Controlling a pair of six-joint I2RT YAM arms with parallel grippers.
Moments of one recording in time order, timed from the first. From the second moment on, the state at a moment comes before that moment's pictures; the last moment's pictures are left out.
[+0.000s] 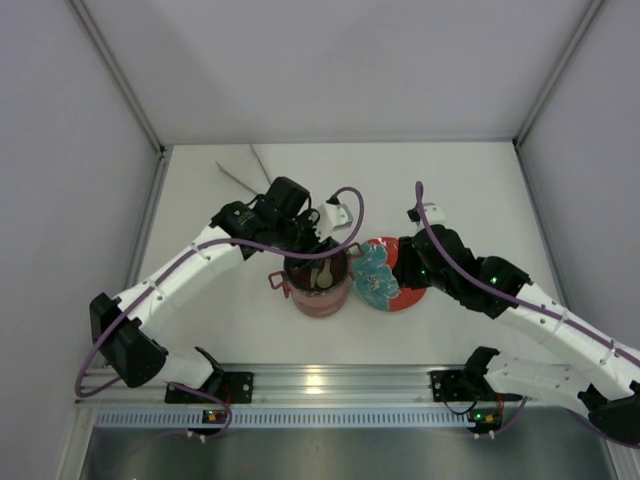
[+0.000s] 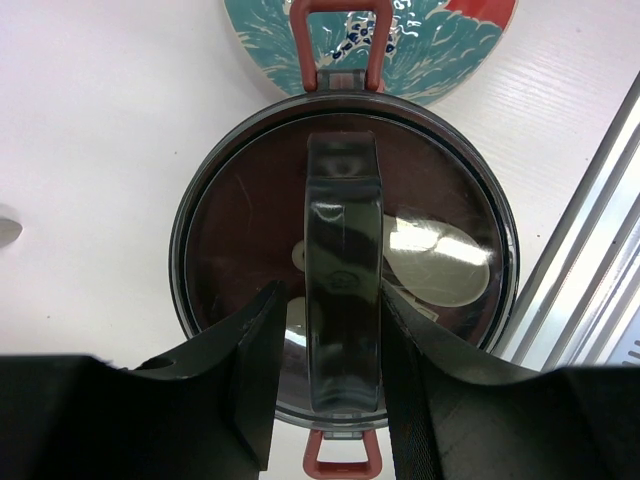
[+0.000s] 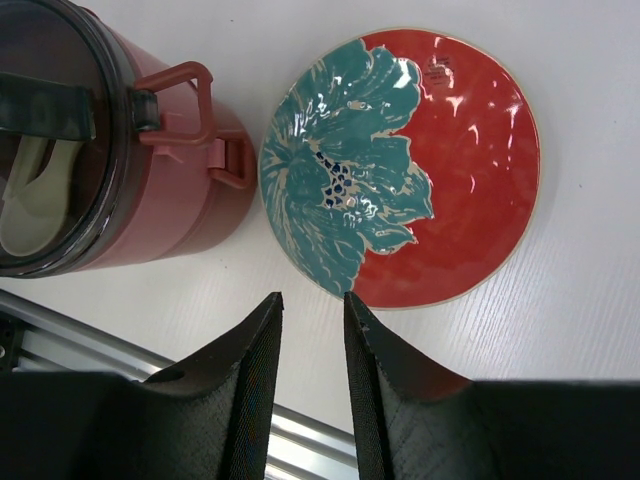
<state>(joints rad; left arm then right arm) -0.73 1.41 1.38 -0.89 0.27 0.38 0.85 0.94 0.98 -0.78 0.29 0.53</state>
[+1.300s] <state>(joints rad) -0.70 1.43 1.42 -0.90 0.35 0.41 0.80 1.29 1.15 -0.61 0.34 0.49</state>
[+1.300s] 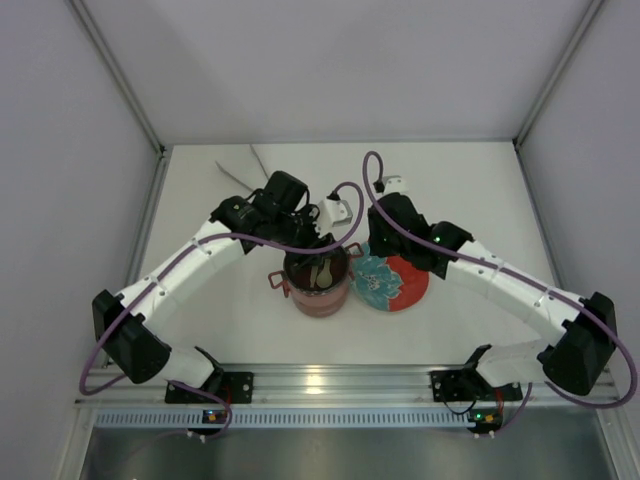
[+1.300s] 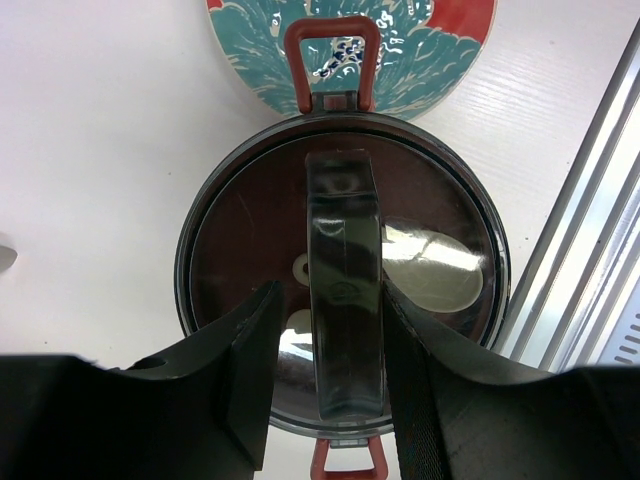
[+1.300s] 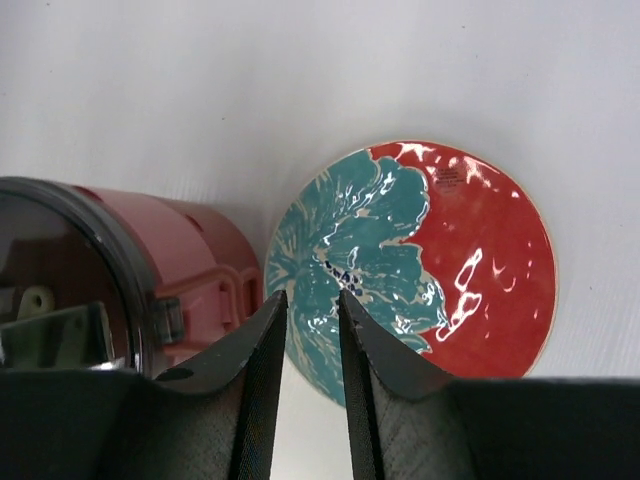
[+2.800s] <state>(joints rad) -0.70 1.46 1.42 -0.90 0.35 0.41 0.78 1.30 1.07 -0.48 0.25 0.55</state>
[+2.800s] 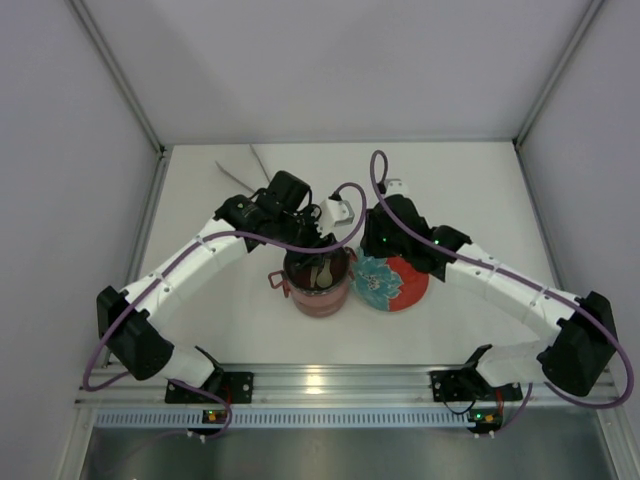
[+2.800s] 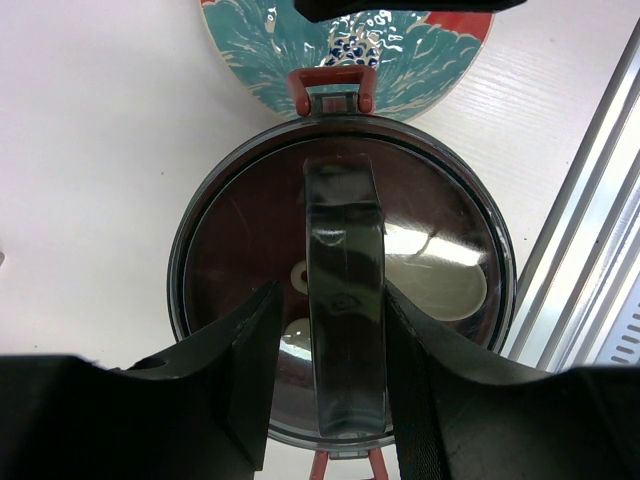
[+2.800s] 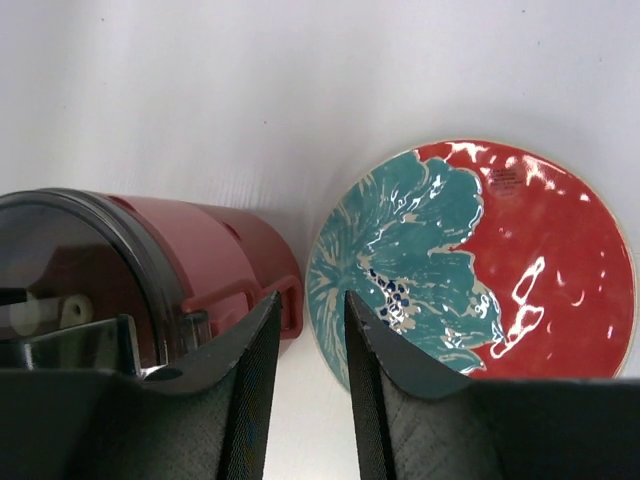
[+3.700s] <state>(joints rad) -0.70 1.37 1.38 -0.84 0.23 0.28 0.62 1.28 1.13 -0.50 0.03 0.52</state>
